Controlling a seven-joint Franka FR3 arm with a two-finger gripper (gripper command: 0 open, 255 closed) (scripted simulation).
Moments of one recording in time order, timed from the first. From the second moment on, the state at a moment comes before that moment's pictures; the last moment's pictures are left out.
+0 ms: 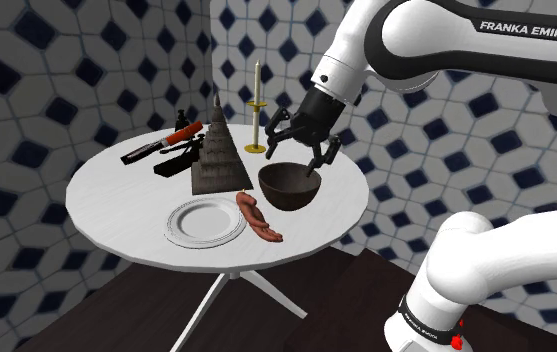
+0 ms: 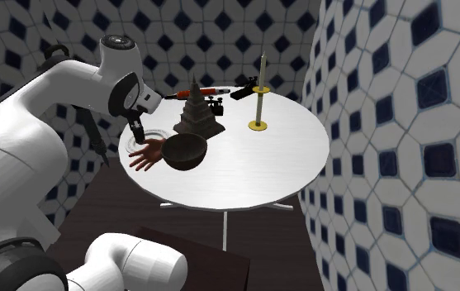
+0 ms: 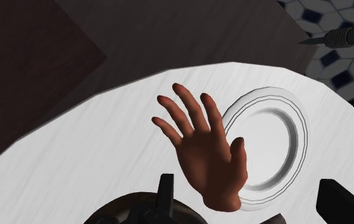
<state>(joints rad) 0.02 -0.84 0.27 -2.39 0.48 1.87 0.89</state>
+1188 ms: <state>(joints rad) -0.02 -0.56 0.39 -2.23 0.34 1.86 0.86</state>
